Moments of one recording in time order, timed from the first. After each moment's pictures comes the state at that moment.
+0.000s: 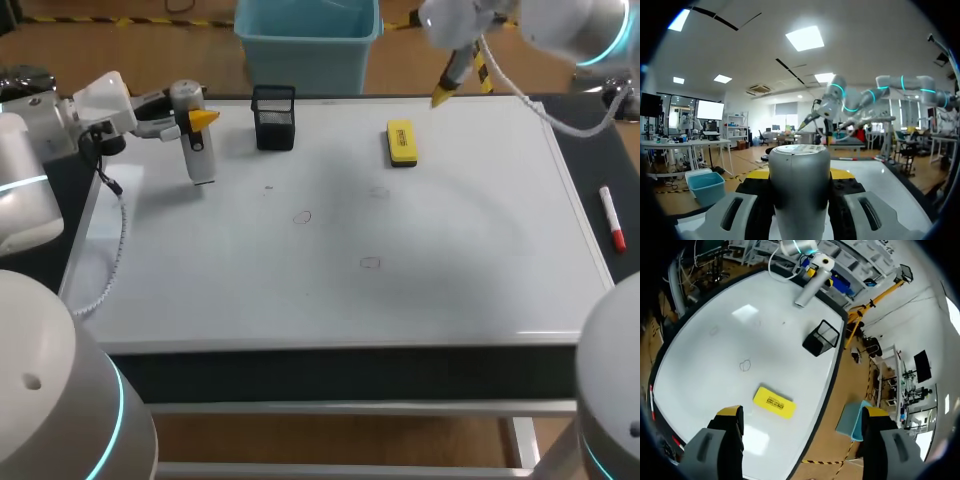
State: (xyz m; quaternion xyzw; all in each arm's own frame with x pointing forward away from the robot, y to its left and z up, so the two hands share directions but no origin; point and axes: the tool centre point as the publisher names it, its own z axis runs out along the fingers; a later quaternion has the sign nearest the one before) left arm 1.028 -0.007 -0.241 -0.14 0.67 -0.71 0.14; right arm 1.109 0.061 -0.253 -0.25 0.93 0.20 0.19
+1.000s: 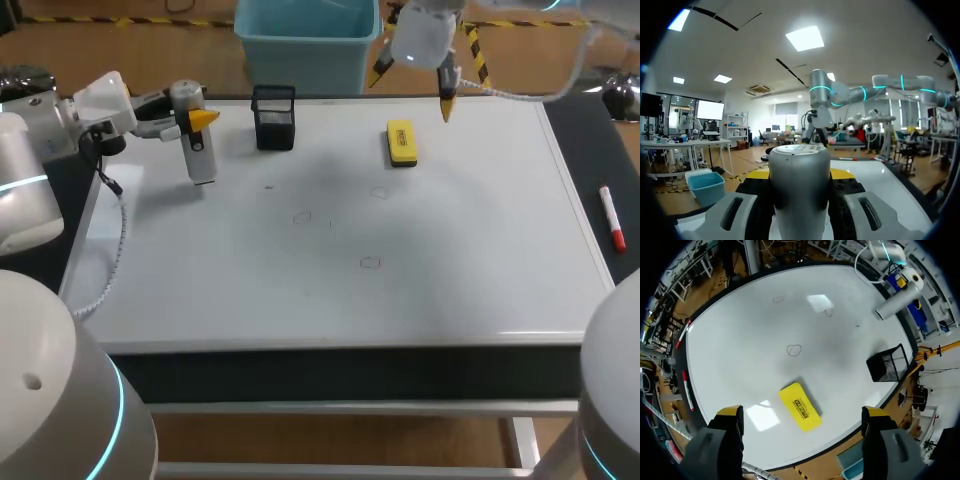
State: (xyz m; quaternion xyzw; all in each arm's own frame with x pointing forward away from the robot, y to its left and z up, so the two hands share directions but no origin) left arm 1.028 -0.007 -0.241 -0.14 0.67 -0.71 0.14; right arm 1.085 0.064 -0.321 -0.50 0.86 0.09 0.00
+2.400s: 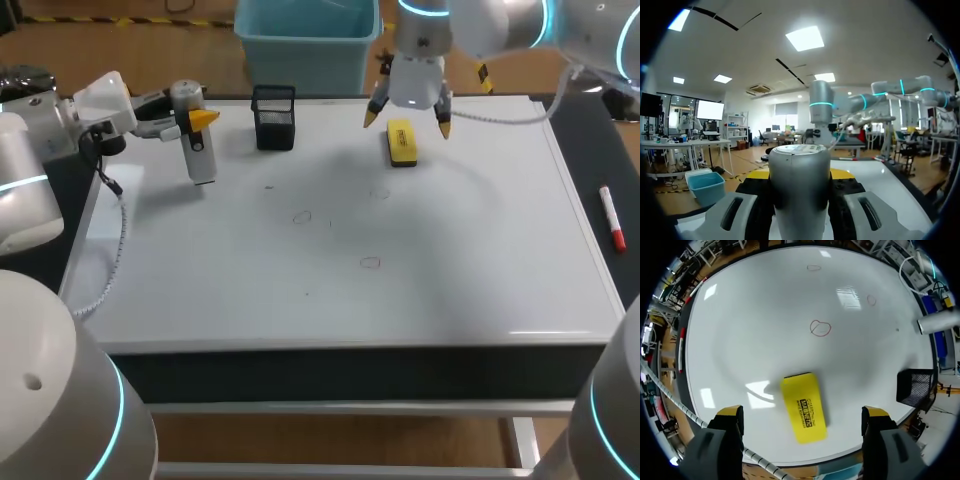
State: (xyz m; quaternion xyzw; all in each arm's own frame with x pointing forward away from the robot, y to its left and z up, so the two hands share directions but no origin) left arm 1.028 -0.007 -0.241 -0.14 0.67 -0.71 0.14; right arm 1.099 0.055 -0.394 -0.63 0.78 0.02 -0.01
